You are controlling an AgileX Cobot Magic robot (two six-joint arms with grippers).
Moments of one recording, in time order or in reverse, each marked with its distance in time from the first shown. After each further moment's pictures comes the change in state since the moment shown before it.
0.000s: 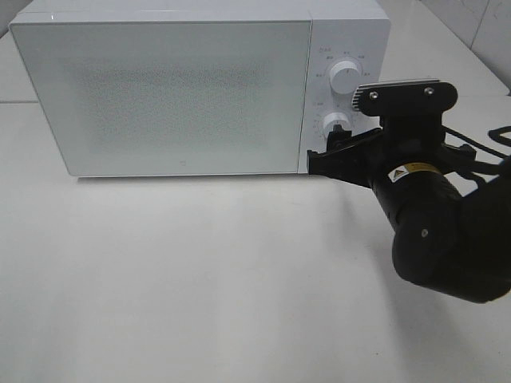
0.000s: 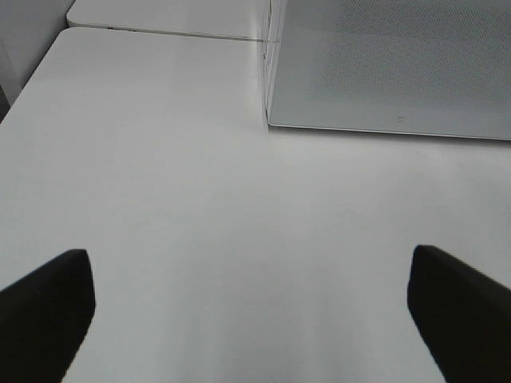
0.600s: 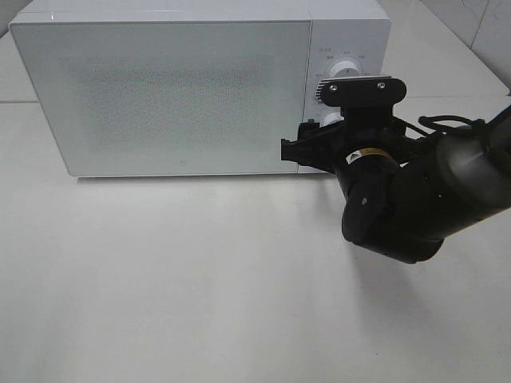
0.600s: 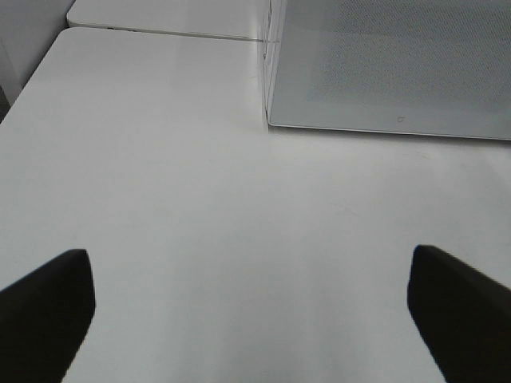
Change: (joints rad) left arm 0.000 0.000 0.000 0.000 0.000 0.000; right arm -0.050 0.173 -0.206 -0.008 0.045 -0.001
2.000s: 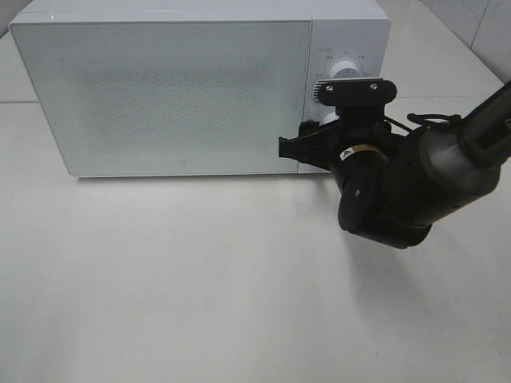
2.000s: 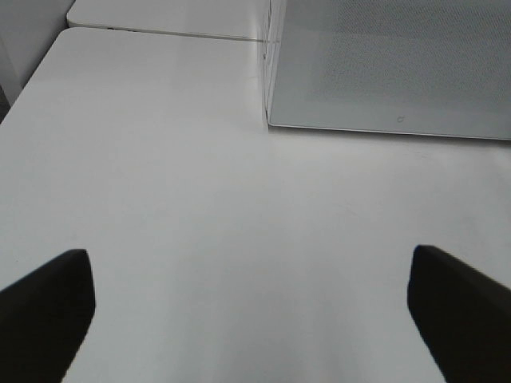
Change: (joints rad) left arm 0.000 0.000 0.000 0.000 0.000 0.000; right arm -0.061 0.076 -0.067 -0.089 0.040 0.060
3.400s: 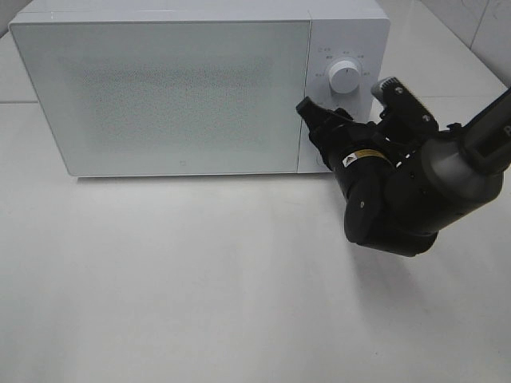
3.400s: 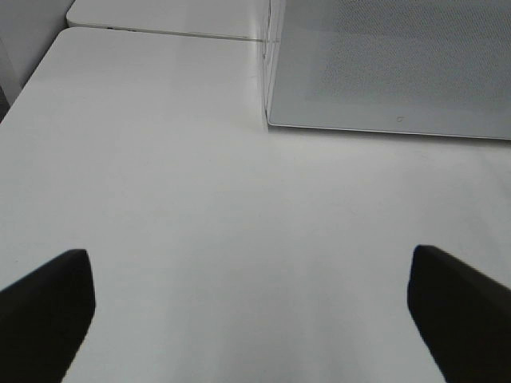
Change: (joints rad) left arm 0.000 0.000 0.000 0.000 0.000 0.000; right arm -0.003 0.008 0.025 -0.069 -0.068 0.882
